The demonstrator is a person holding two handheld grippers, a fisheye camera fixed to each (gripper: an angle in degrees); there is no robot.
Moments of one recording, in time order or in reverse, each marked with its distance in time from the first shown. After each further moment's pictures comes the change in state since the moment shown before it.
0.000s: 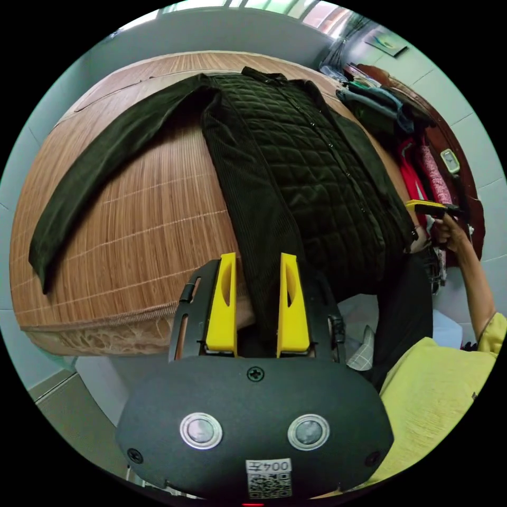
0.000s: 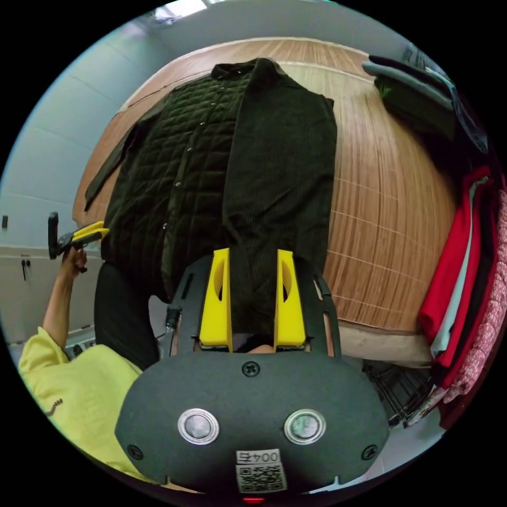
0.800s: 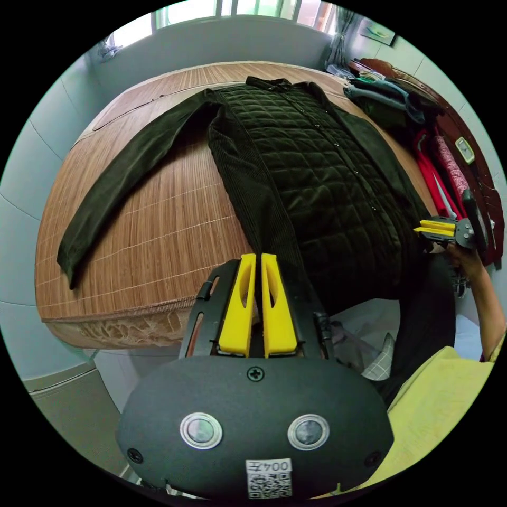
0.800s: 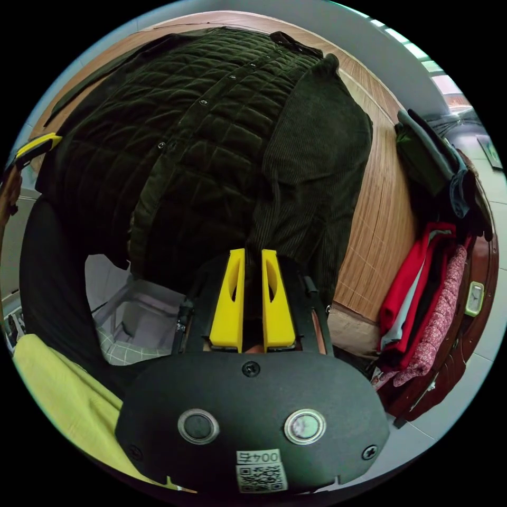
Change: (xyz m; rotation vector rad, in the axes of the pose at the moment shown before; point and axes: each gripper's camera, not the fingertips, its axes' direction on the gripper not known) left arm 0.038 0.001 -0.017 0.047 -0.140 0.021; right arm -0.118 0.071 0.043 -0.138 0.395 -0.152
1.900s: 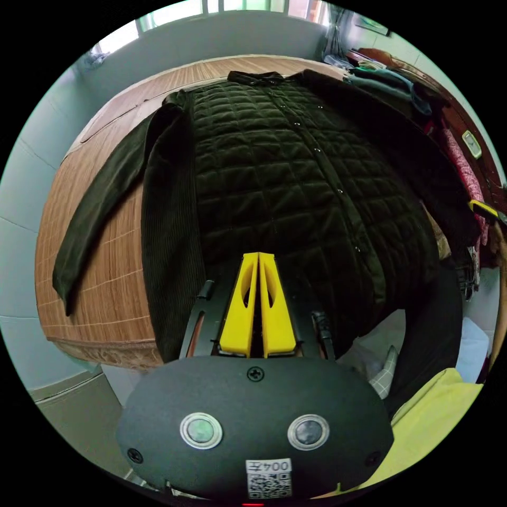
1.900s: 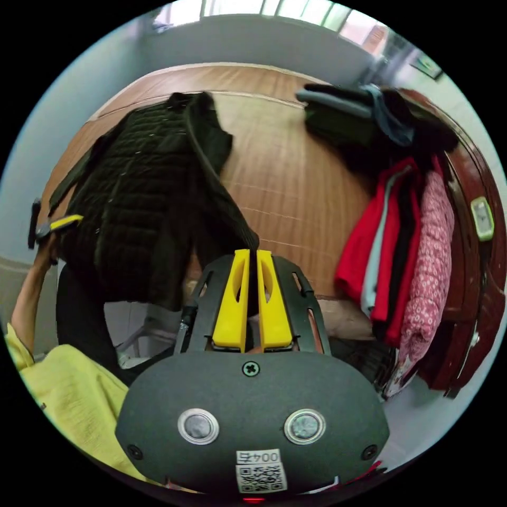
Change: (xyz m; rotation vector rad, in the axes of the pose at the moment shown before) left arm 0.066 -0.073 0.038 -0.037 -0.007 0.003; right arm 0.256 0.111 -0.025 0.138 -0.113 0.406
